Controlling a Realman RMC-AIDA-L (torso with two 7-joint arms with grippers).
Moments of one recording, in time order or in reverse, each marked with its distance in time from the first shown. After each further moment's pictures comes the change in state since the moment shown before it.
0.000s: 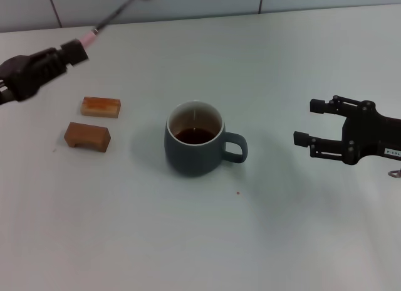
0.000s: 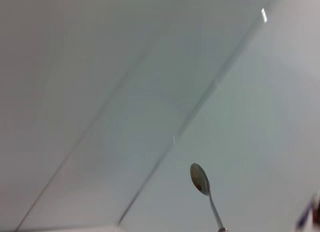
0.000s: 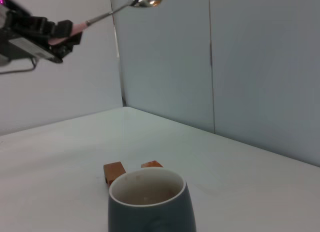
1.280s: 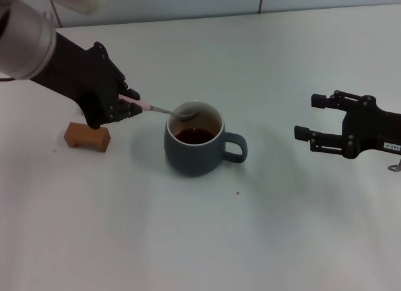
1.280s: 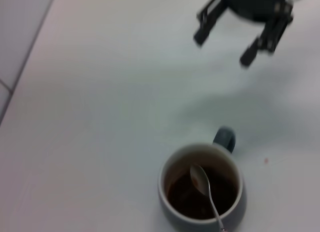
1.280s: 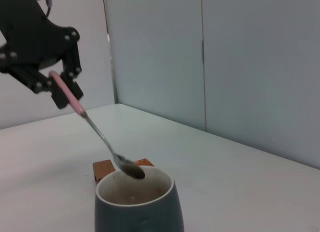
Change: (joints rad) left arm -0.207 -0.009 0.837 1.015 0.698 0.005 -0.323; right arm 0.012 -0.003 0.000 0.000 0.000 0.026 0.003
